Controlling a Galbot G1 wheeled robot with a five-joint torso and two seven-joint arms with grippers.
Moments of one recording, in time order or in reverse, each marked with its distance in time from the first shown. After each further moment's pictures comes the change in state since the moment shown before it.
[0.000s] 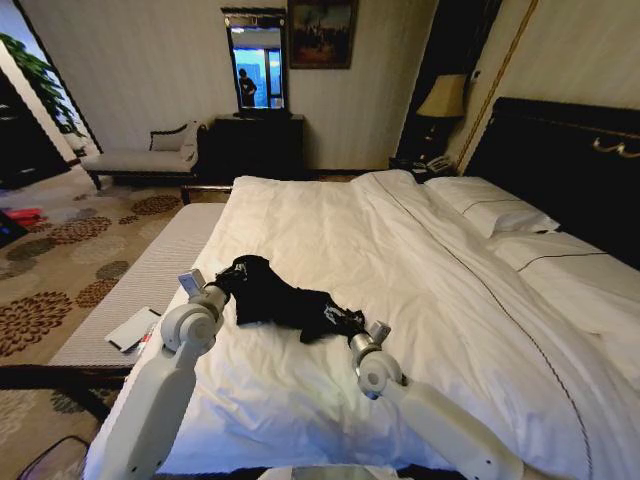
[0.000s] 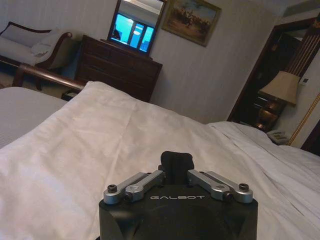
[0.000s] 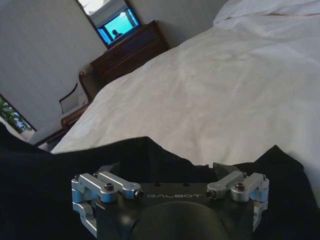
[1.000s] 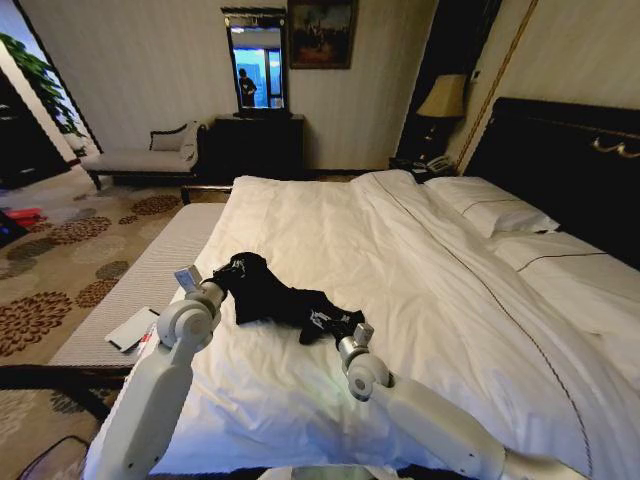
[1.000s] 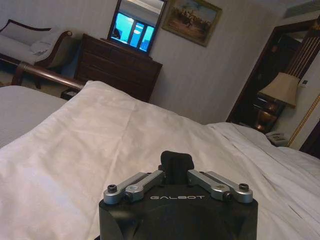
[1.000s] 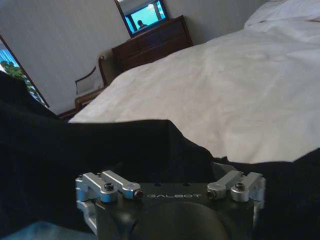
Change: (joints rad) left arm -0.017 0.002 -0.001 0.002 -0.025 0.014 -0.013; right arm 0.091 0.013 -0.138 -0.071 -0.105 -0.010 -0.006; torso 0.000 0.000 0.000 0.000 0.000
